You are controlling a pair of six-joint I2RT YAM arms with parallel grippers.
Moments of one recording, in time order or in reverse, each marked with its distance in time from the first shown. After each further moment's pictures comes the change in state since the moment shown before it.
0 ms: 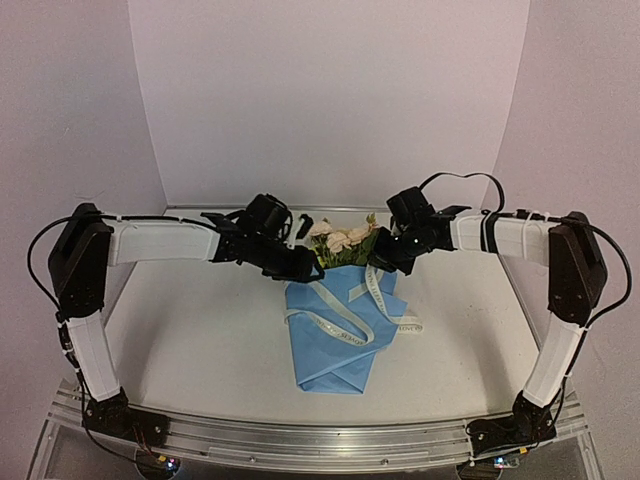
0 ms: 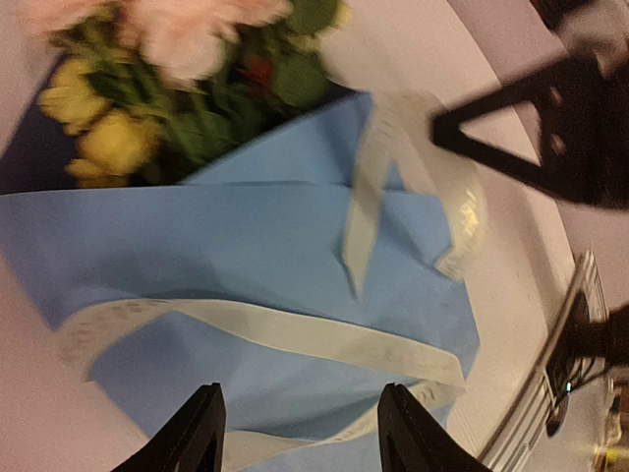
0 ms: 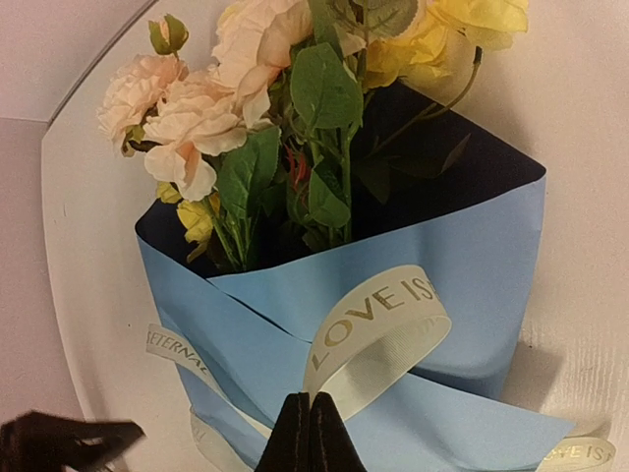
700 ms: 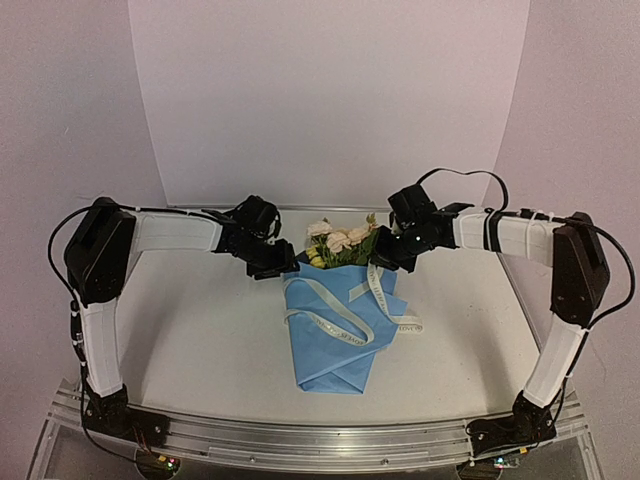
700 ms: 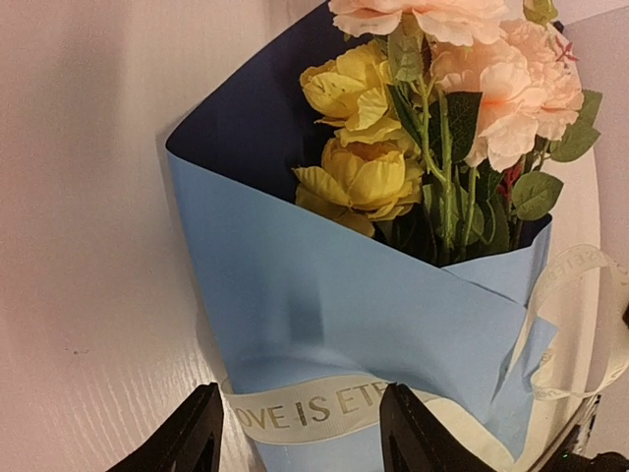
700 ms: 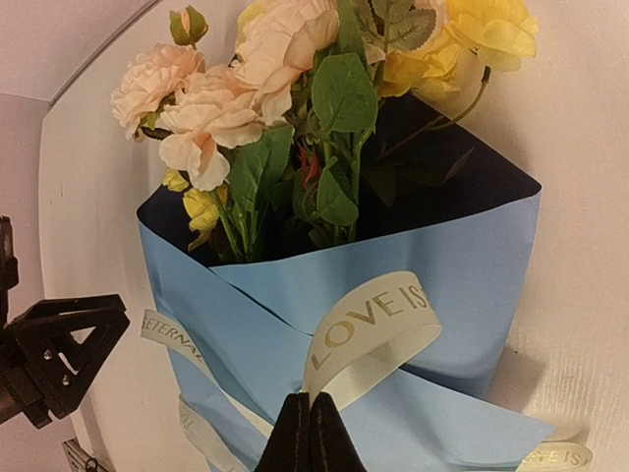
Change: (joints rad) left arm 0.145 0.119 0.055 -0.056 -0.104 -0.254; right arm 0.000 -0.016 0.011 -0.029 0.001 -0.081
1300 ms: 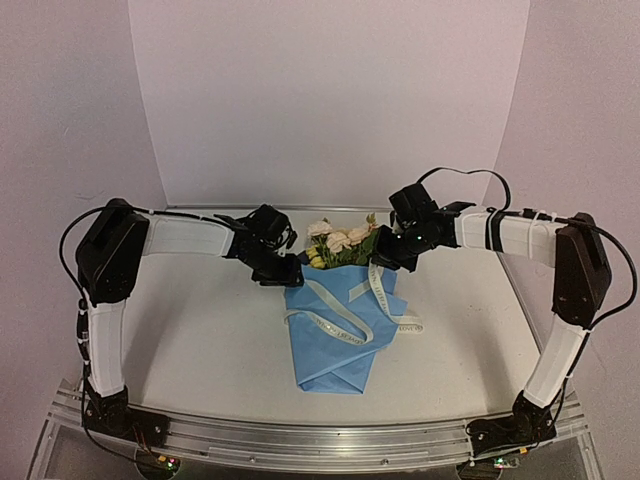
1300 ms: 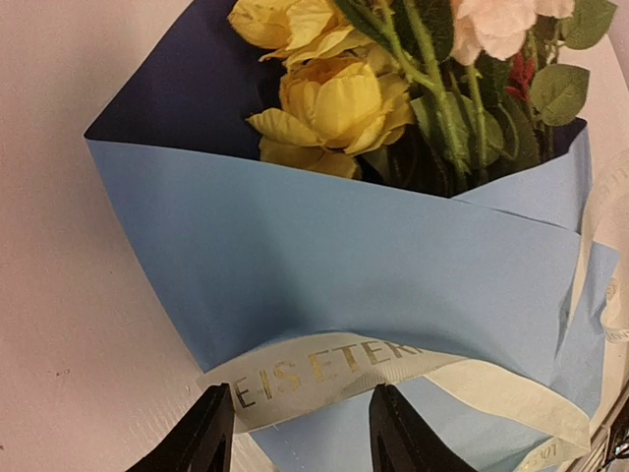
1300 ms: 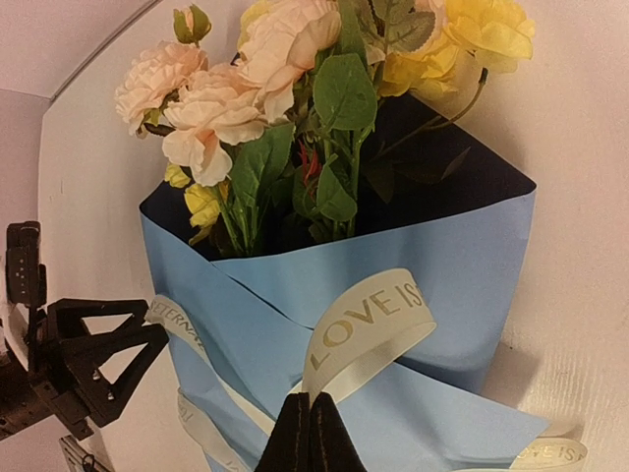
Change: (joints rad) left arm -0.040 0.054 0.035 -0.055 -0.014 0.223; right arm 0.000 -0.012 0.001 -0.016 0.000 -0.012
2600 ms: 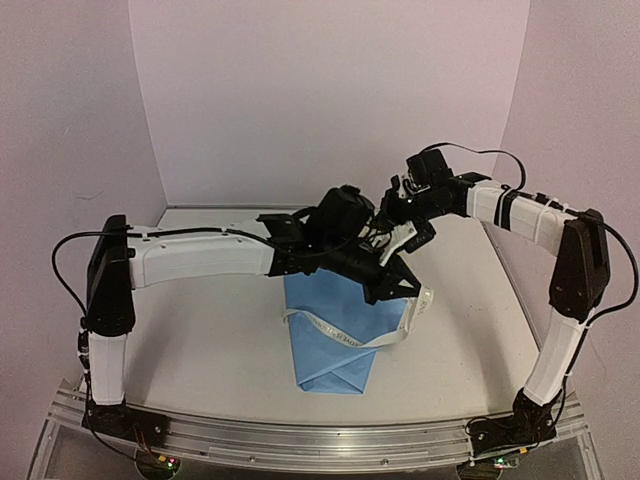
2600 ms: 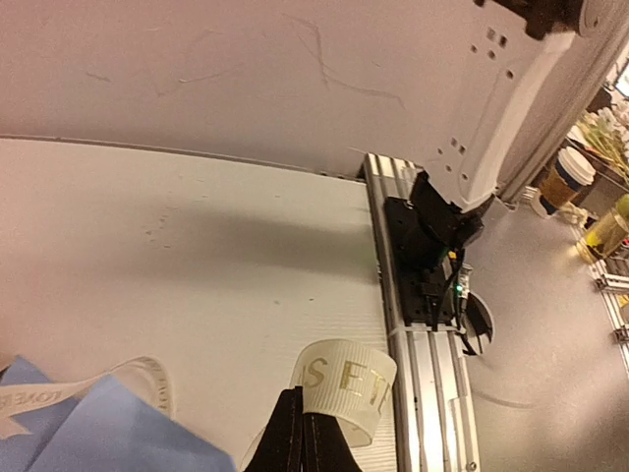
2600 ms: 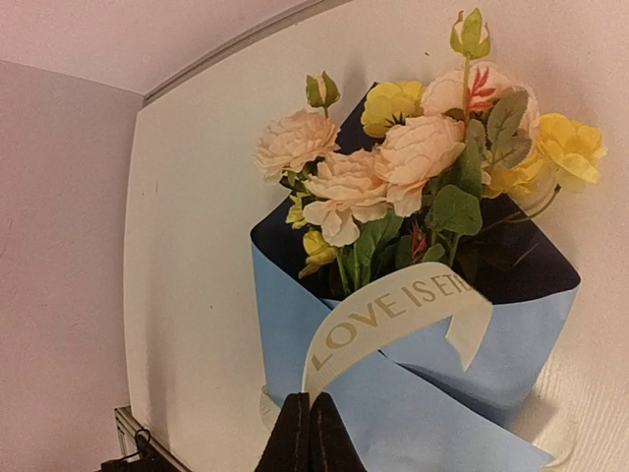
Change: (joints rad) left arm -0.410 -0.021 0.328 0.168 0.384 0.489; right arm -0.100 0.029 0.219 -0.059 -0.221 -0.100
